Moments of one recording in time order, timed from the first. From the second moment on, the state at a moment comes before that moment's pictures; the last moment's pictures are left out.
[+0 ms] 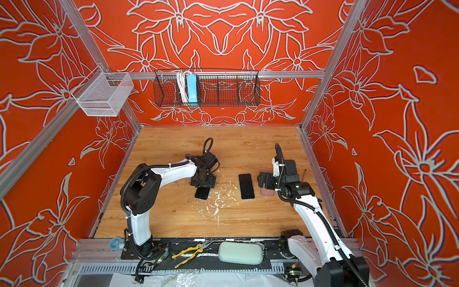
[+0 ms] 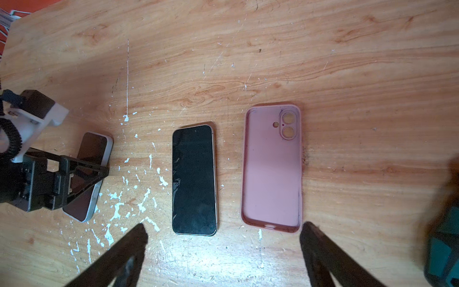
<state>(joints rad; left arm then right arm) -0.62 1.95 1.31 -0.77 -0.05 -0.54 0.13 0.94 0.72 -0.63 -0.17 0.29</state>
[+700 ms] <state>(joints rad) -0.66 2.01 1.40 -0.82 -0.04 -0.48 0.13 0.94 0.72 -0.62 -0.19 0.30</state>
